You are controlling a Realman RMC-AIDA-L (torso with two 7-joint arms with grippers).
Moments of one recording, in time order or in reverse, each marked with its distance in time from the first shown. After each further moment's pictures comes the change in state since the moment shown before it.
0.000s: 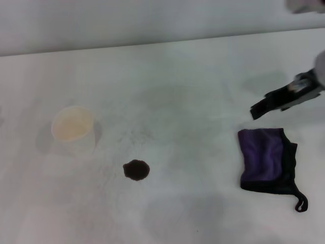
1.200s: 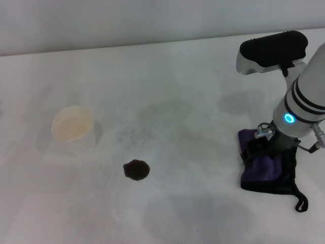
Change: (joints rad) left arm -0.036 0.074 0.023 0.007 0.030 -0.002 0.002; right arm 0.070 0.008 -0.338 0.244 -0.057 -0.082 0.316
